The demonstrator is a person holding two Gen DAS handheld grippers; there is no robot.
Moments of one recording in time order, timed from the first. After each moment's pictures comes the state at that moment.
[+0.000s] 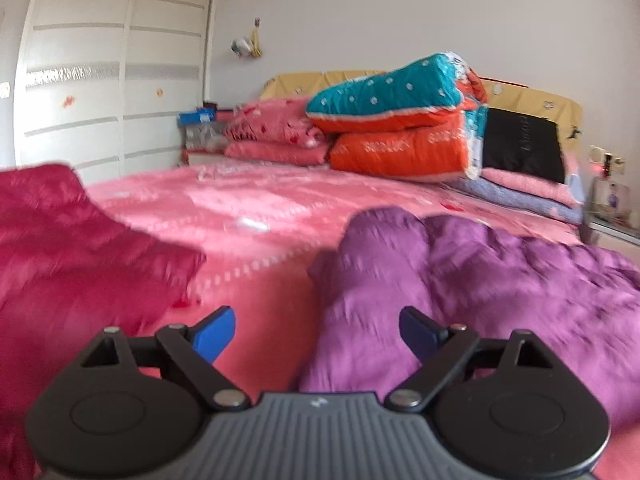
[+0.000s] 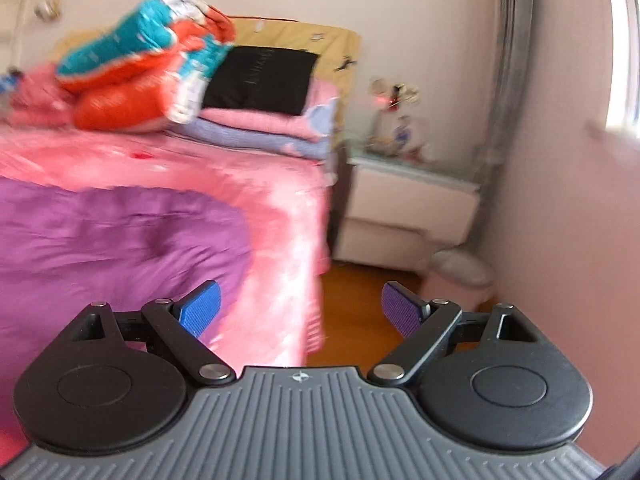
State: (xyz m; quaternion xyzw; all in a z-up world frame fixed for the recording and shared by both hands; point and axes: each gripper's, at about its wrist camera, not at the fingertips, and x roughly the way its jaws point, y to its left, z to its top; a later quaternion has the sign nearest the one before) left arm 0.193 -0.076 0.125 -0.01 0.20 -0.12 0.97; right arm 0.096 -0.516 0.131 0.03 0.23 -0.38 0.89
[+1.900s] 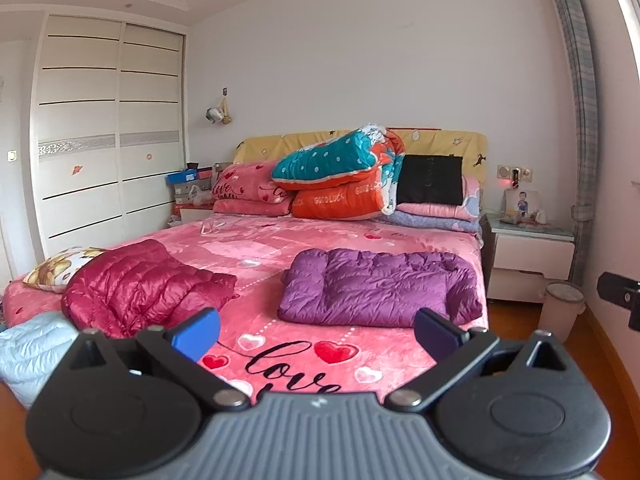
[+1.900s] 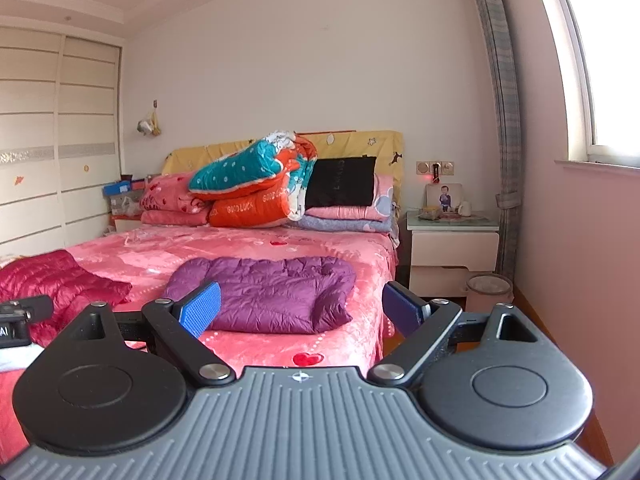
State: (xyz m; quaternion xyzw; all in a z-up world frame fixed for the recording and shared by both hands) left arm -0.249 -0.004 0.283 0.04 0.13 -0.16 0.98; right arm -0.283 -0.158 0.303 0.05 0.10 -0.28 0.95
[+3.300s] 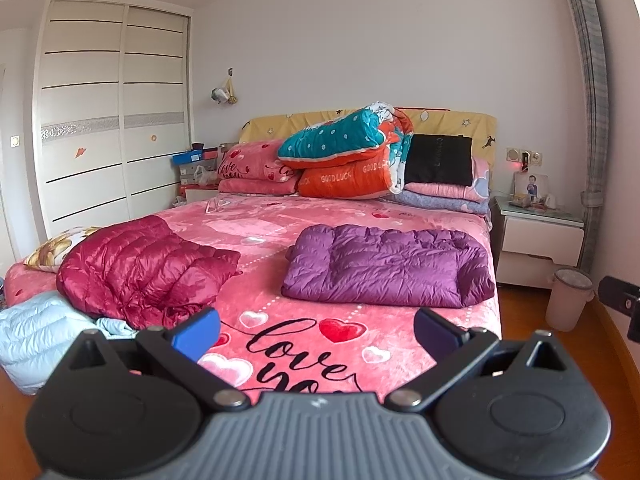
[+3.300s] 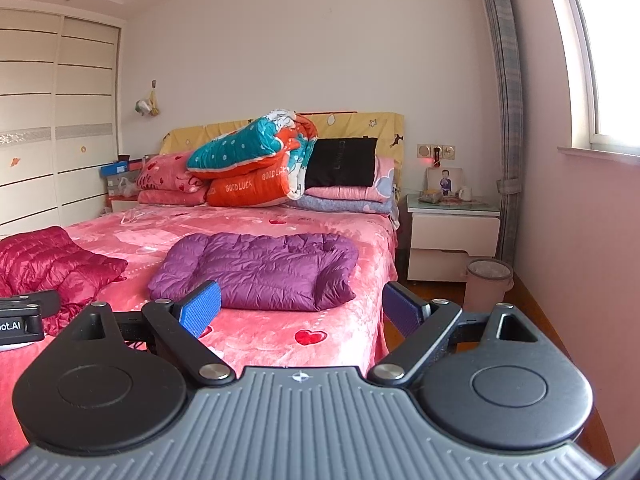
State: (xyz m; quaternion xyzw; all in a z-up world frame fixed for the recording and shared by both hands) left arm -0.232 -0.009 0.258 0.04 0.16 -0.14 0.98; right arm -0.275 -0.171 0.290 0.05 0.13 -0.27 0.95
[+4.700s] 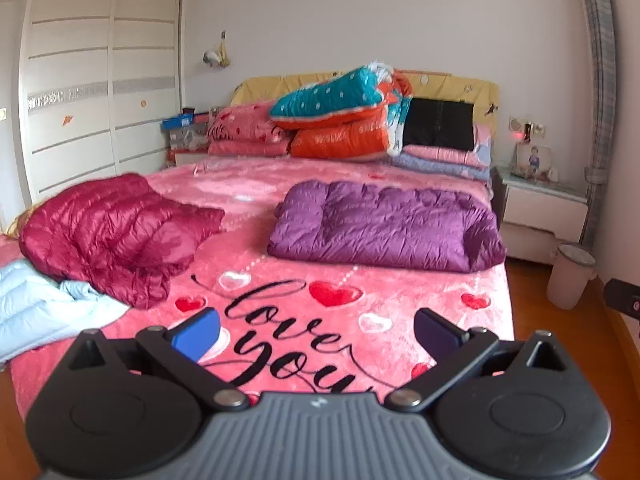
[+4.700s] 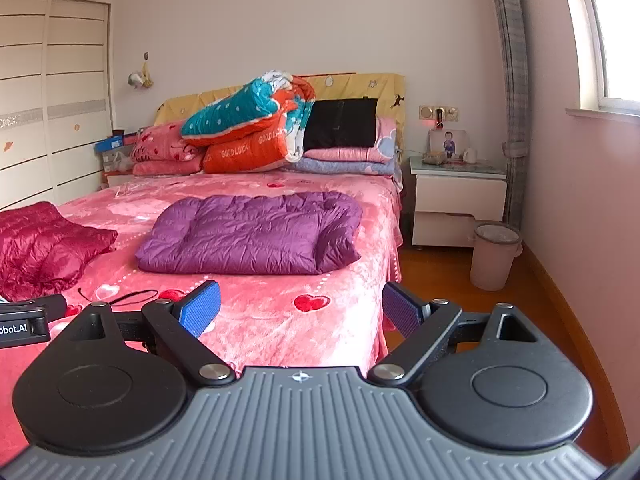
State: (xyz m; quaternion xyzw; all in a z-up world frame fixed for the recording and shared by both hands) left arm -0.176 -0.030 0.200 0.04 0.22 -0.15 0.96; right arm -0.242 -0.226 0.253 0.08 0.18 -0.25 0.95
